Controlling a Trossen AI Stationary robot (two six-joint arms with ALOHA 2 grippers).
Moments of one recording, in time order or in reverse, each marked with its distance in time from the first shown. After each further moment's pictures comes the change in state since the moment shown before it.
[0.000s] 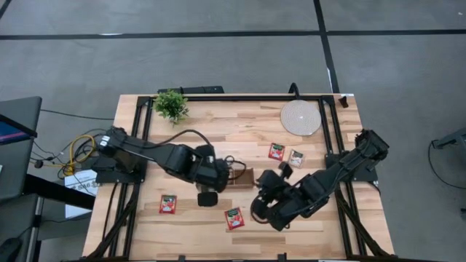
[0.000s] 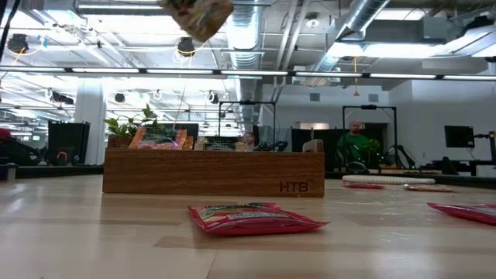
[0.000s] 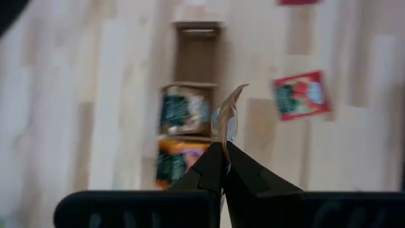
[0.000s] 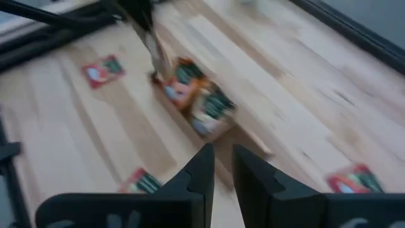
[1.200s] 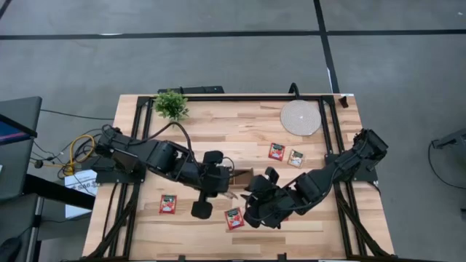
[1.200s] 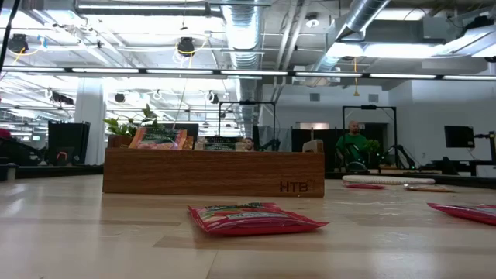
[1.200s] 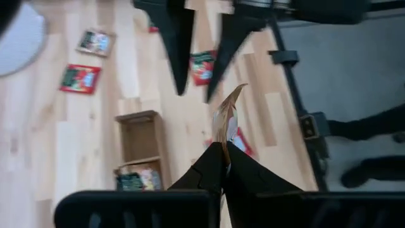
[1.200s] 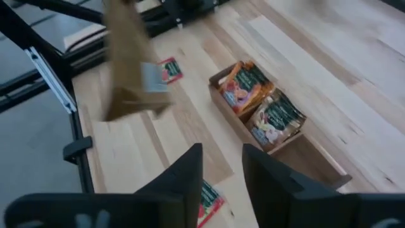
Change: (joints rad) left arm -0.046 -0.019 0.162 0.152 0.118 0.180; right arm -0.030 0.002 -0.052 0.301 -0.135 -0.167
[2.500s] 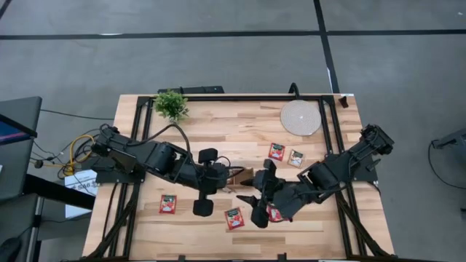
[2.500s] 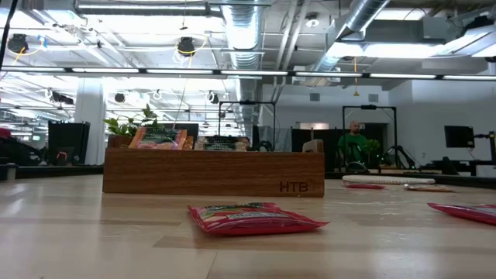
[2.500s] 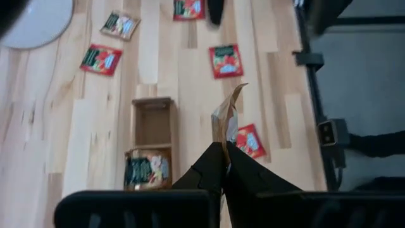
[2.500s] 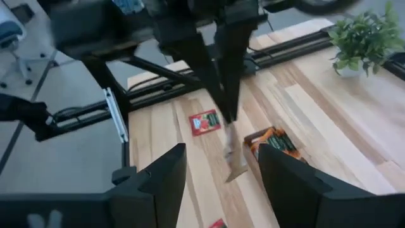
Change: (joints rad) left arm -0.018 -0.035 -0.078 0.010 -0.082 -0.103; right arm -0.002 -0.084 0.078 0.138 -0.020 -0.288
